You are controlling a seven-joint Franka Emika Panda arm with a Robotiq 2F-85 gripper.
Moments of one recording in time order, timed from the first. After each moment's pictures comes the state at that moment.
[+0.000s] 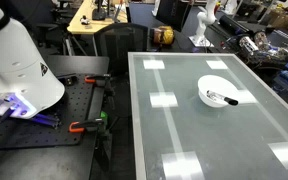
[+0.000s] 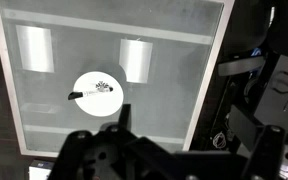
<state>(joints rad) 0.11 -0.44 0.12 -2.22 0.06 1.91 0.05</state>
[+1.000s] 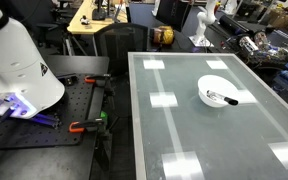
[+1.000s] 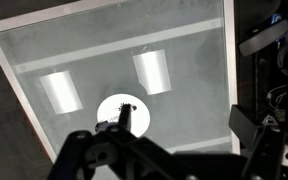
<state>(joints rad) 0.07 -0.33 0.13 -2.22 0.04 1.95 0.38</state>
